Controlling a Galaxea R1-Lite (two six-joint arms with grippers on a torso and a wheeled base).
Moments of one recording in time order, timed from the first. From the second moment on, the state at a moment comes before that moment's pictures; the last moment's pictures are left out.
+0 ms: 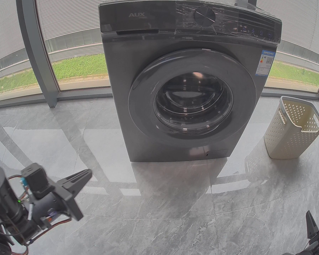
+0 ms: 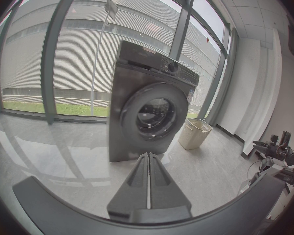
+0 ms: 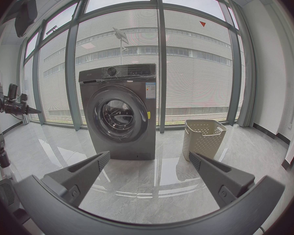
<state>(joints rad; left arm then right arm) -0.68 1.28 -0.16 -1.02 0.19 -0.17 -0.01 0.02 -0.02 -0.01 0.00 0.00</state>
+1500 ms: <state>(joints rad) 0.00 0.01 -0.02 -0.07 0.02 -0.03 -0.01 0.02 -0.02 -0.01 0.00 0.00</state>
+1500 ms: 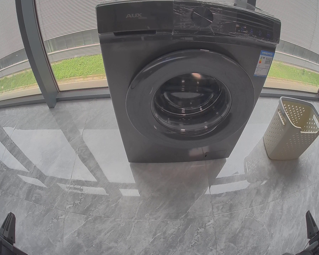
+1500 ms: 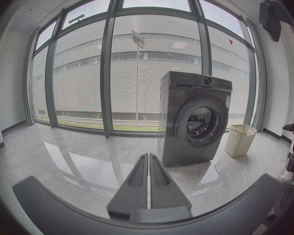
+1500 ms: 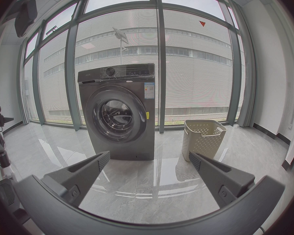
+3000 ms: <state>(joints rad) 0.00 0.01 -0.02 -0.04 -0.02 -0.03 -0.01 0.02 -0.02 -0.01 0.00 0.00</state>
